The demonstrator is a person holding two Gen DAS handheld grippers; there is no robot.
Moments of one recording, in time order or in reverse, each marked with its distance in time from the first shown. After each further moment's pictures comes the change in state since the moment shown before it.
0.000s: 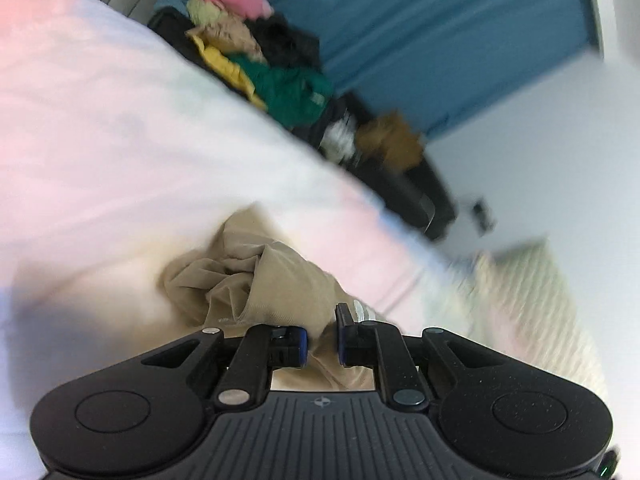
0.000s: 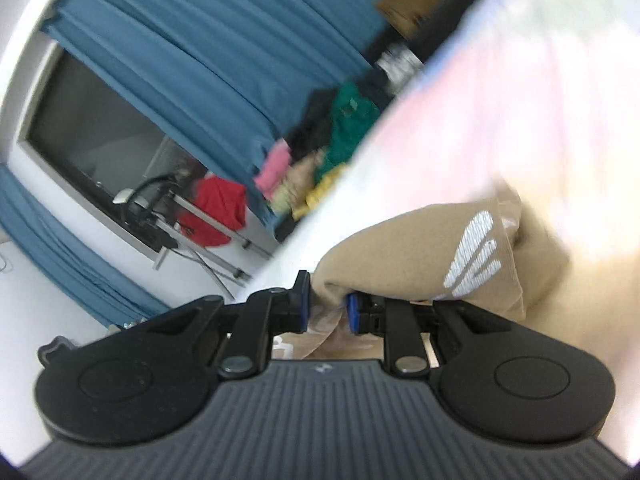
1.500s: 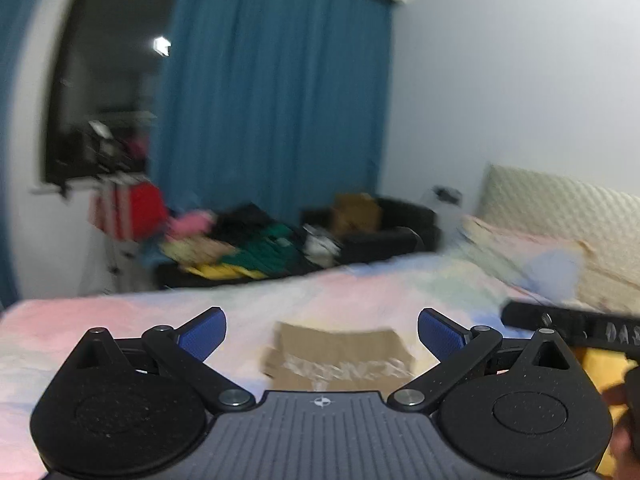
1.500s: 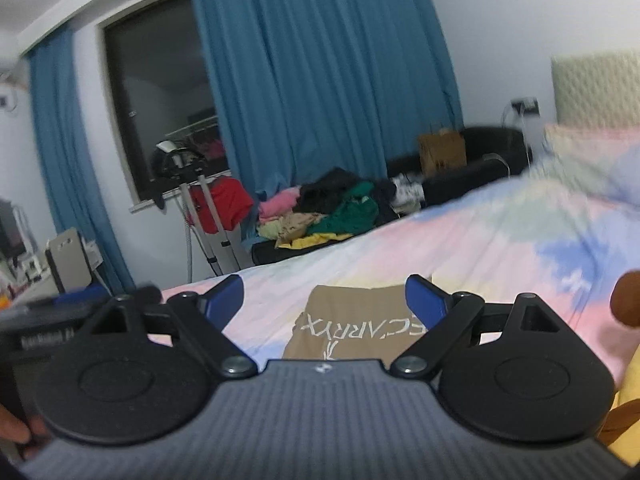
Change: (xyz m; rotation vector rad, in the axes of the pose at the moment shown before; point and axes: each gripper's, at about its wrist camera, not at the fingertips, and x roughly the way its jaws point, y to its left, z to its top) left arm -0.350 -0.162 -0.164 0.749 -0.417 0.196; right arm -0.313 0.189 -0.121 -0.615 -0.233 -0.181
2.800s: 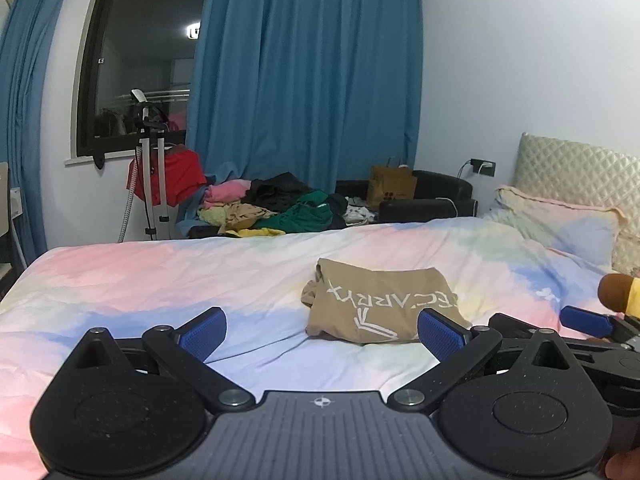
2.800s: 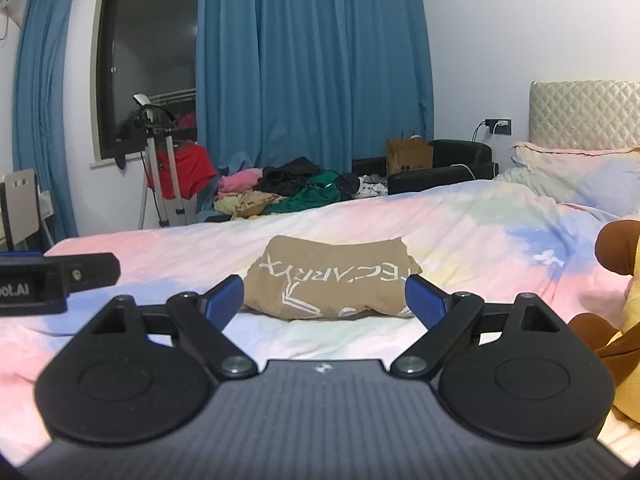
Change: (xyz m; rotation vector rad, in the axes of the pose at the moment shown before) left arm 0.006 0.021 -0.118 -0.007 0.081 0.082; right arm 0.026 0.024 -0.125 -0.132 -0.032 -0.158
